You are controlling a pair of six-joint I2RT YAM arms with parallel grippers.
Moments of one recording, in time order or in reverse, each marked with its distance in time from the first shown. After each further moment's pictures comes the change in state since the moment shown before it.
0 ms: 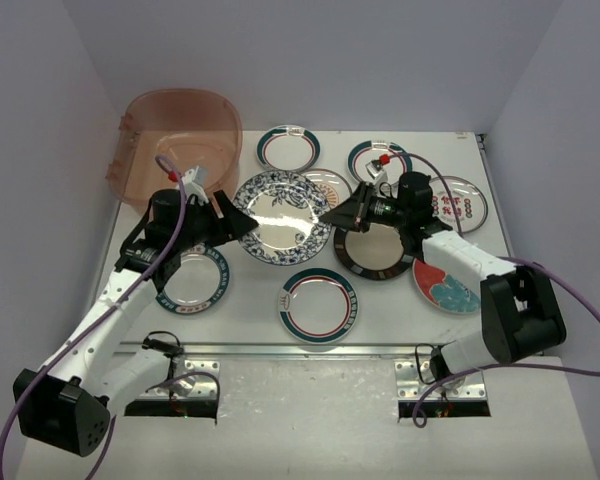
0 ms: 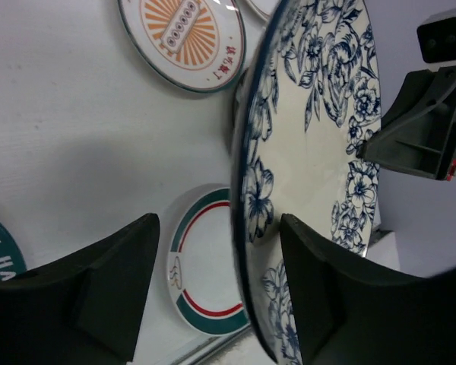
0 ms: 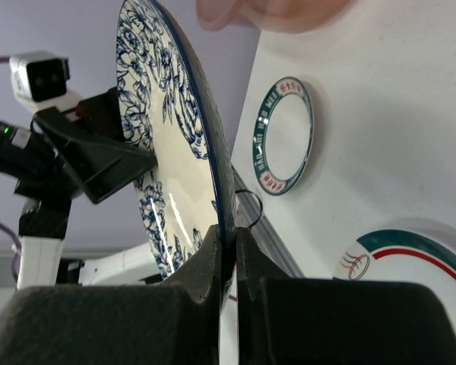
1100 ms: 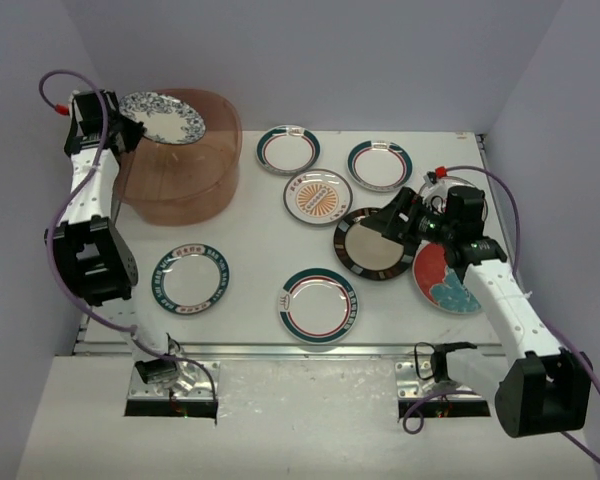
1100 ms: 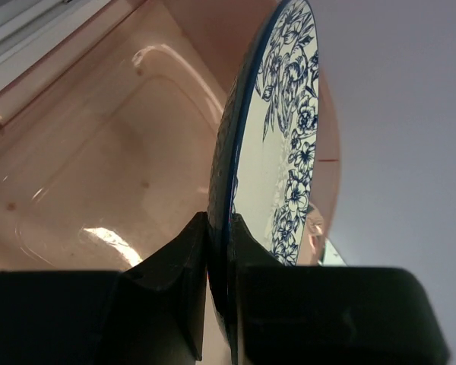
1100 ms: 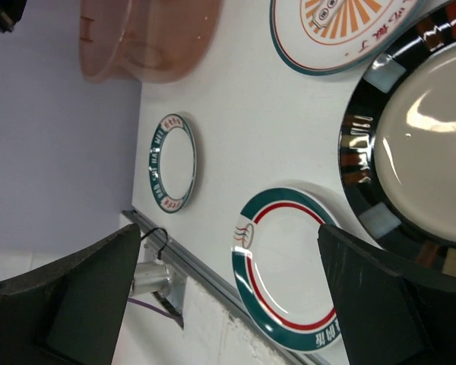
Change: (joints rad) left arm 0.538 0.866 0.896 -0.083 -0.266 -0.211; right arm -0.228 -0.384 -0.045 -0.595 0.182 -0.366
